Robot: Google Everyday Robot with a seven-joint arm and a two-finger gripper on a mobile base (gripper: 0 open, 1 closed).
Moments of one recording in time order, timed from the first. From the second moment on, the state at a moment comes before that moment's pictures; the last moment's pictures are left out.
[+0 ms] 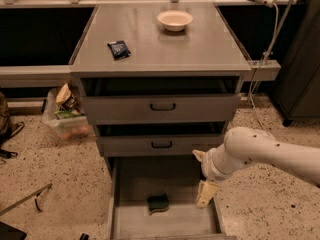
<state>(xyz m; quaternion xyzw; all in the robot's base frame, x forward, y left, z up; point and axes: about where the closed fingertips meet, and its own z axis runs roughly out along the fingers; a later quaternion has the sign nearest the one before) 0.489 -0.135 0.549 -0.67 0.71 0.11 0.19</state>
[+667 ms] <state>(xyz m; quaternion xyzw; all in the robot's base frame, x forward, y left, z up) 0.513 -0.102 0.465 -0.70 0.68 0.13 0.18</state>
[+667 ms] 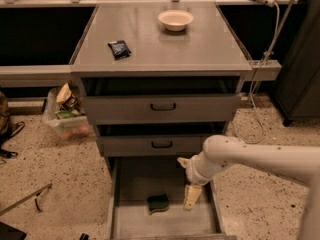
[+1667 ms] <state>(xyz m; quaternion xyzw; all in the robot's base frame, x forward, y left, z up) 0.534 -0.070 0.327 -0.68 0.69 0.18 0.15</state>
